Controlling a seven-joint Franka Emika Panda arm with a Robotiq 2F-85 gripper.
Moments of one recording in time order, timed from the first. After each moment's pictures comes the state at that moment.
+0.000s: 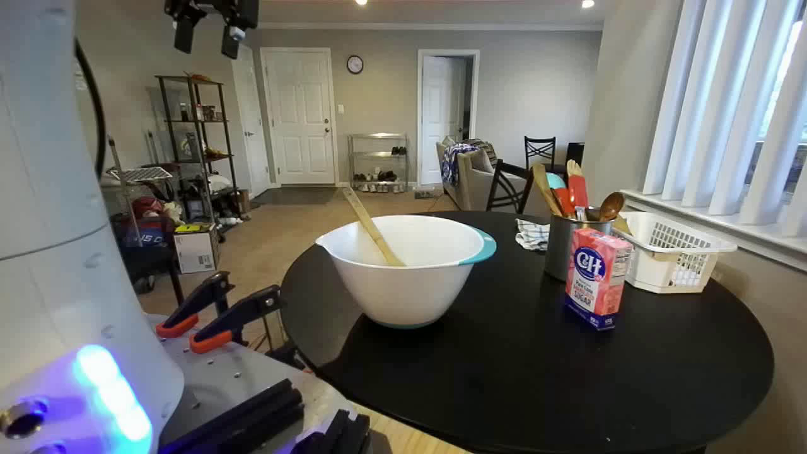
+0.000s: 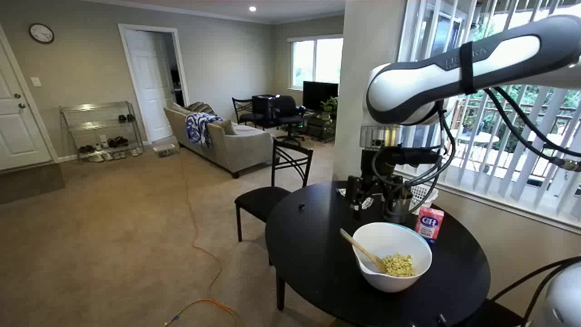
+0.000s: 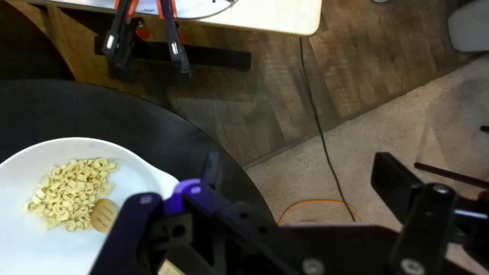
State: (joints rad) arm 0.22 -0.45 0.21 -2.43 0.30 1.78 0.22
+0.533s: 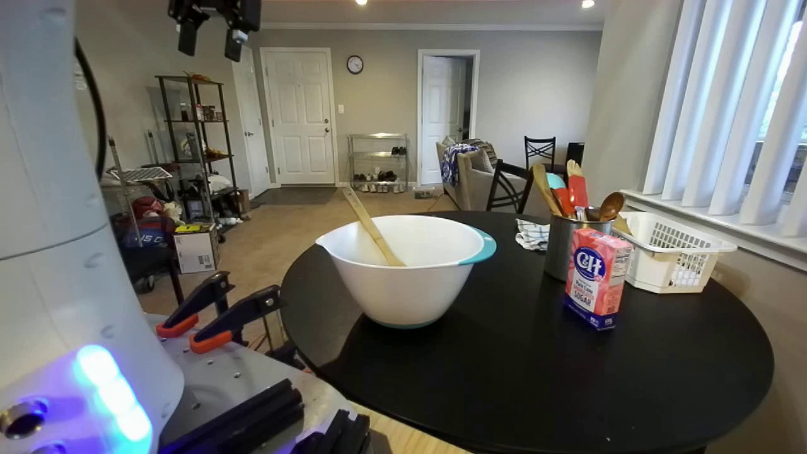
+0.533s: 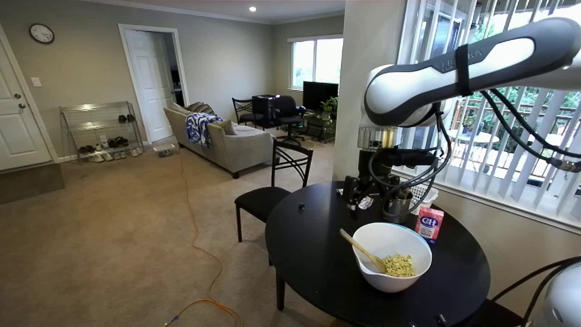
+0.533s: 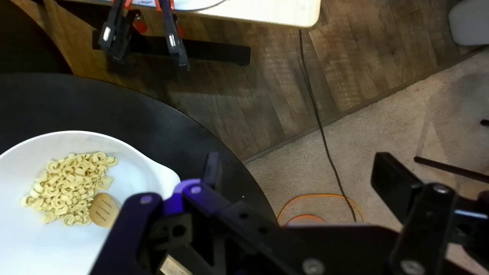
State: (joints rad) arm 0.22 -0.44 0.22 -2.43 0.29 1.81 0.23
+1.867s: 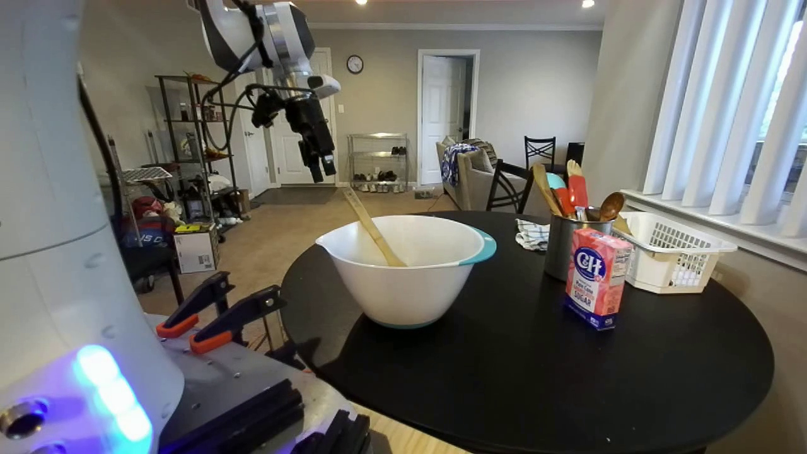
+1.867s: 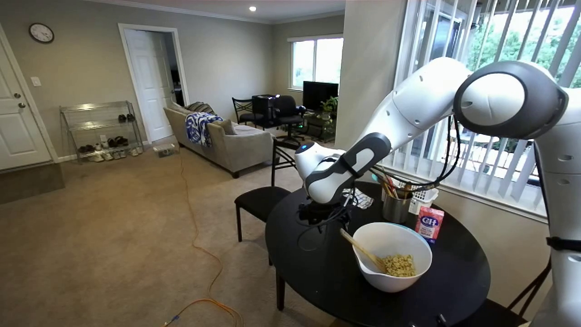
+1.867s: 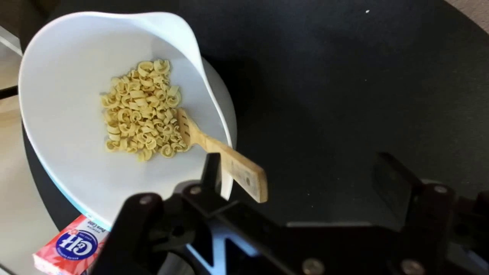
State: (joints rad) arm 0.36 0.43 0.10 -1.99 -0.40 2.17 1.27
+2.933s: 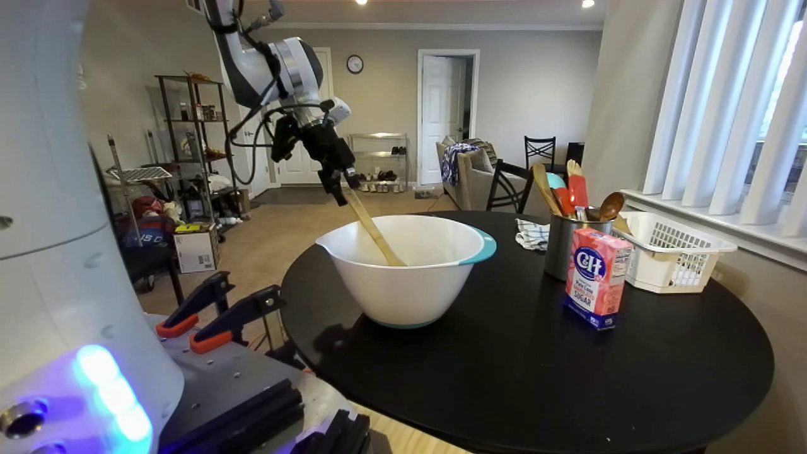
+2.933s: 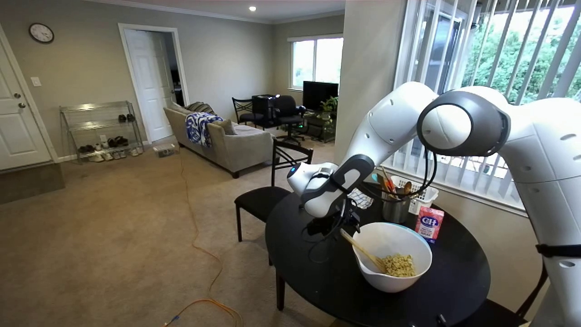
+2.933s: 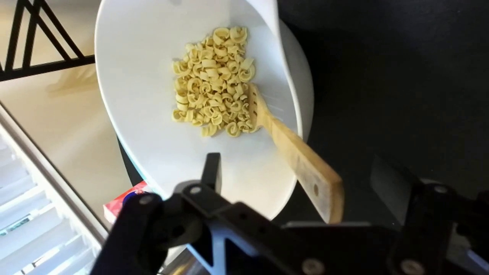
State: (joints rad) arm 0.43 0.60 0.01 -1.85 -0.55 1.95 1.29
